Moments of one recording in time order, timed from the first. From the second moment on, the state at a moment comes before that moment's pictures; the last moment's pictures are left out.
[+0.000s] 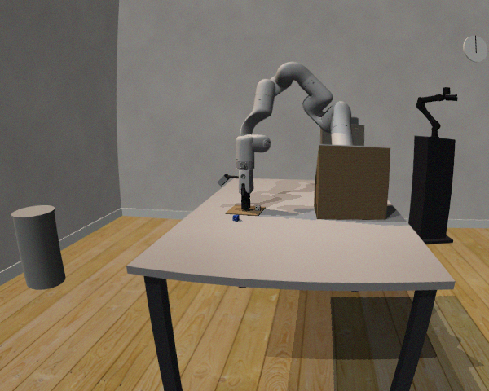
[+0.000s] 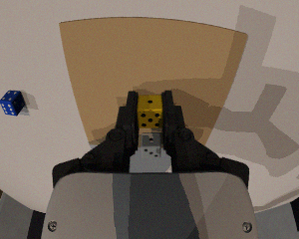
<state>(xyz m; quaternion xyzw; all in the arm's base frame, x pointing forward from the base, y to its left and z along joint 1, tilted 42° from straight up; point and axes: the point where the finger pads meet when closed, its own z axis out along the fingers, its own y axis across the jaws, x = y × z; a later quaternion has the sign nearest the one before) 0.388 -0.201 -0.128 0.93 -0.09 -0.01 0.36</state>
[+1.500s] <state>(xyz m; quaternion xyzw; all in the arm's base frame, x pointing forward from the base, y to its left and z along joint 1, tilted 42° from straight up) 0.388 -0.204 -0.131 0.93 -0.09 -0.01 0.36</state>
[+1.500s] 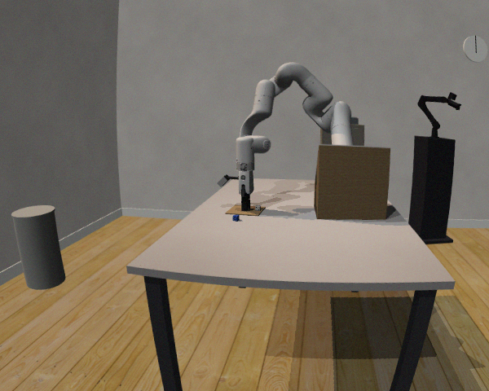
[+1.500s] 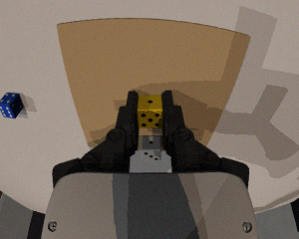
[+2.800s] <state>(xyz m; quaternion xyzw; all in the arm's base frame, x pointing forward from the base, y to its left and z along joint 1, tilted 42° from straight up) 0.388 -0.204 -0.131 0.93 -0.09 -0.01 0.36</state>
